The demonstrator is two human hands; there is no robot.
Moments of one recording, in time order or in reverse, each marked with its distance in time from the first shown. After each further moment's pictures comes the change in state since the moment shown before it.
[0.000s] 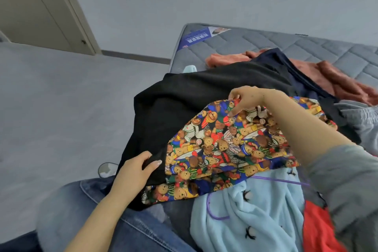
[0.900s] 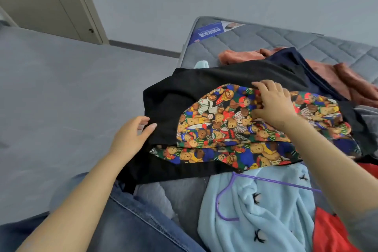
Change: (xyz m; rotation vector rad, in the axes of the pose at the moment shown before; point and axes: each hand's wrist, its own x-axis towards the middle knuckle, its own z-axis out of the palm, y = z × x) left_hand 0.063 -0.007 -0.044 -0.096 0.138 0.004; right_hand -0.033 -0.007 0.038 -0.160 0.559 0.069
